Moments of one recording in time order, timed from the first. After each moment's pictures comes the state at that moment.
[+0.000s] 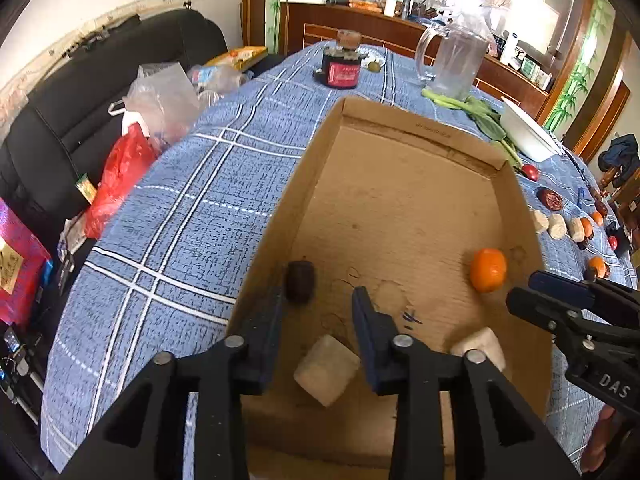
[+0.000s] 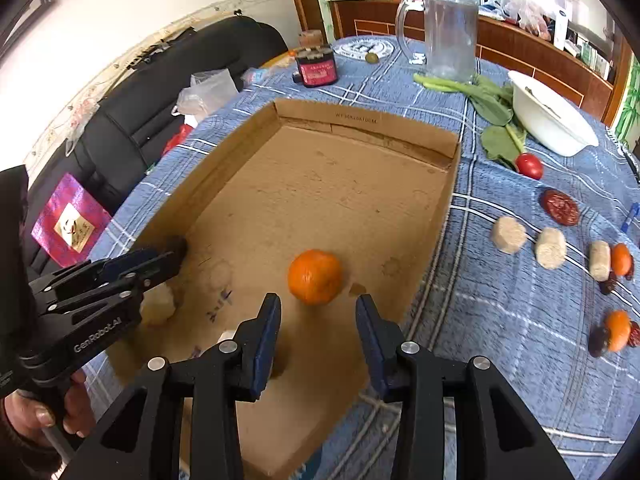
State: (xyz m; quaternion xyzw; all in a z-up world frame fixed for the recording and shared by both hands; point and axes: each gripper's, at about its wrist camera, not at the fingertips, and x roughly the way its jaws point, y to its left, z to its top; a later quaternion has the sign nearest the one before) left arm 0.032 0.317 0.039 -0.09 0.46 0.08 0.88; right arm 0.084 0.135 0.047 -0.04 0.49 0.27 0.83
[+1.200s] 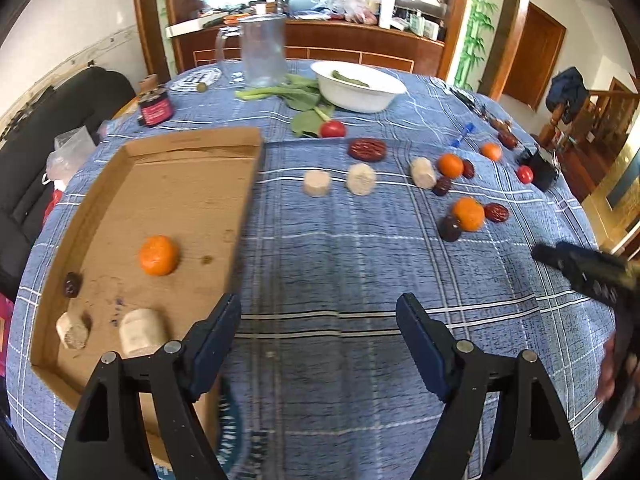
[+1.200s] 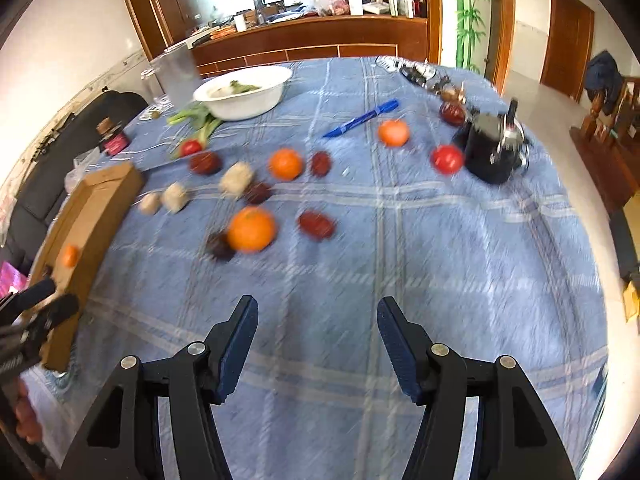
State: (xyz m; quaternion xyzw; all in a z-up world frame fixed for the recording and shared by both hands) left arm 0.042 0.084 0.059 -0.01 0.46 -0.03 0.89; right arm 0.080 -0.176 0.047 0.03 0.47 0.08 0.88
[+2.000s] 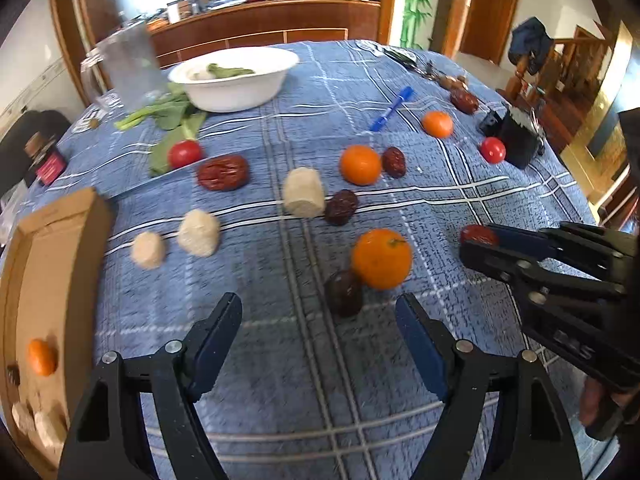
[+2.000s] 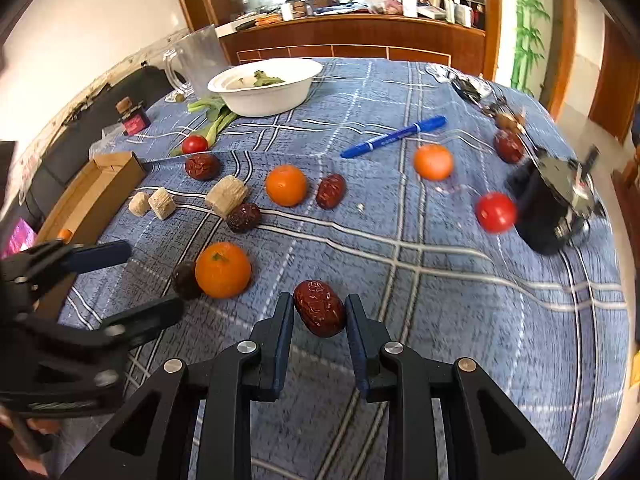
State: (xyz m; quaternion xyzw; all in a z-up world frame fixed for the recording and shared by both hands) left arm 0.128 -0.030 0.022 0.05 0.48 -0.10 0.87; right arm 0.131 -0.186 0.022 0.00 0.46 0.18 0.87
